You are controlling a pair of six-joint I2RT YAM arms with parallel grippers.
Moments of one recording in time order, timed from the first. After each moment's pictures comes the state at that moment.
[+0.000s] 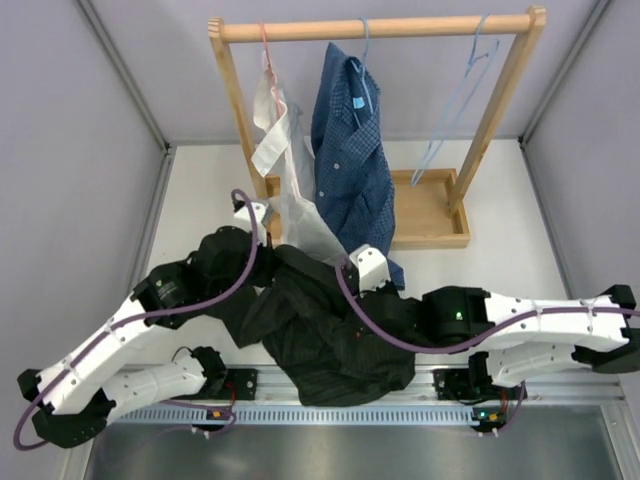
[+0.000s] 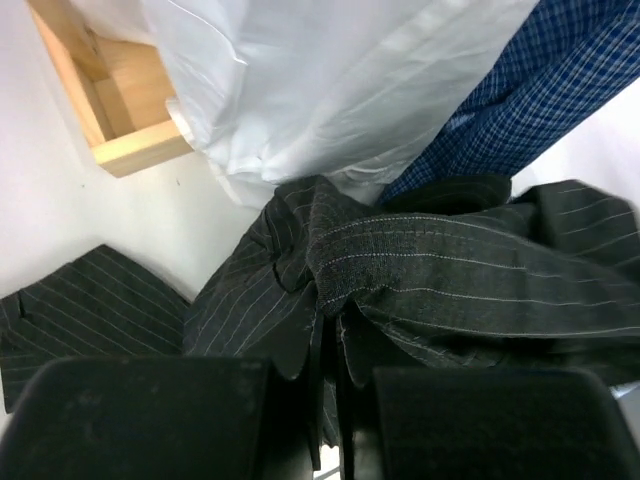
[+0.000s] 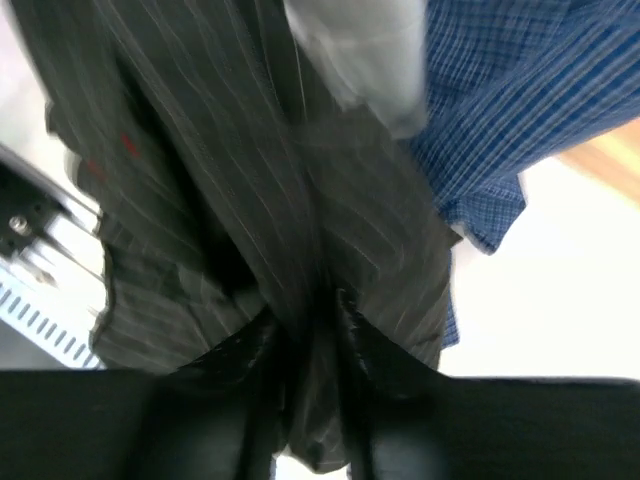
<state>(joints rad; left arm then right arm) -0.89 0.89 1.13 -0.84 -0.29 -0.44 1.53 1.18 1.26 -0.94 0.72 0.64</state>
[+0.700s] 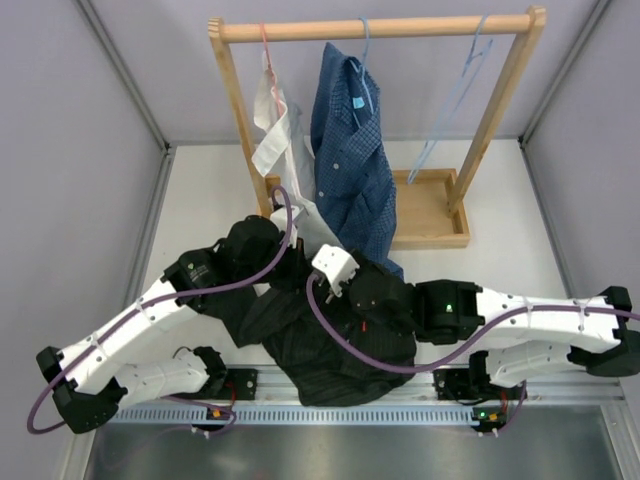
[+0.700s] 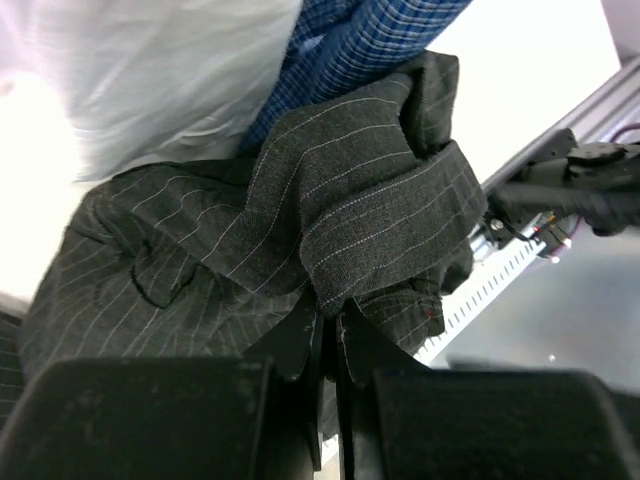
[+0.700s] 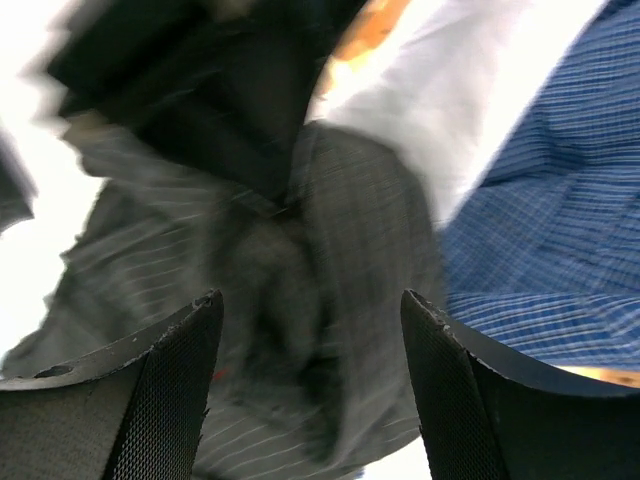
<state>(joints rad) -0.88 1.00 1.13 -0.77 0.06 -0.52 1.48 1.18 1.20 -0.56 0.58 0.03</state>
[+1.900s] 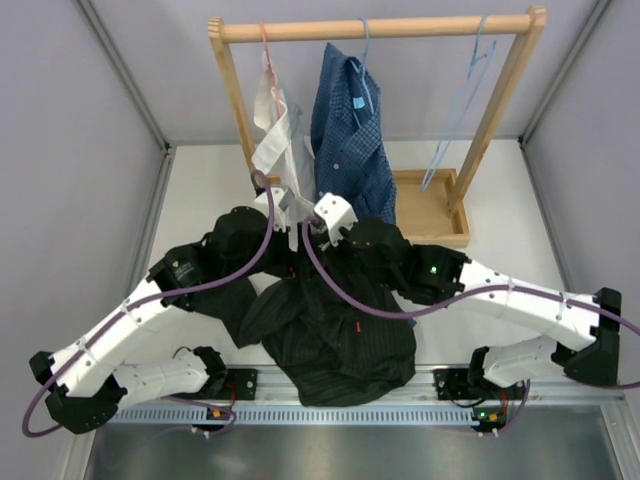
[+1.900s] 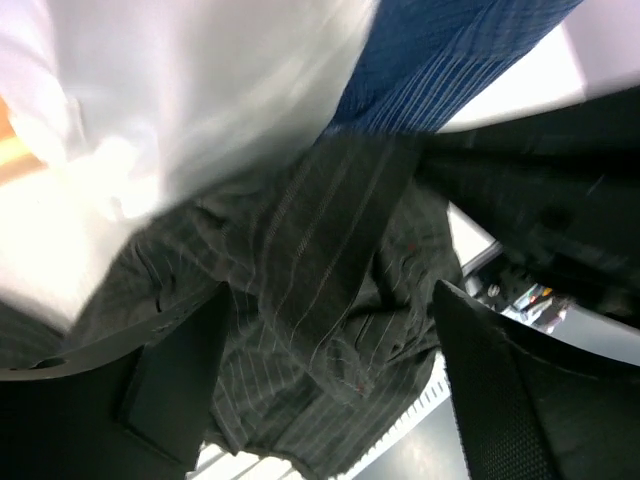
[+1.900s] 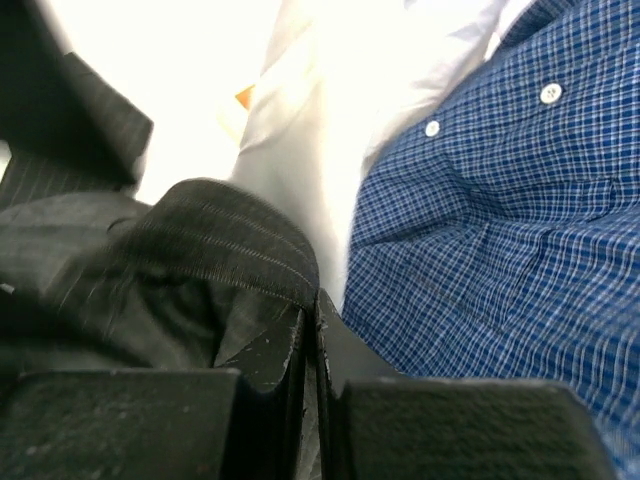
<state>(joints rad) -0.88 1.00 1.25 -0.78 -0.08 -0.53 1.19 1.25 1.24 -0.41 0.43 -0.09</state>
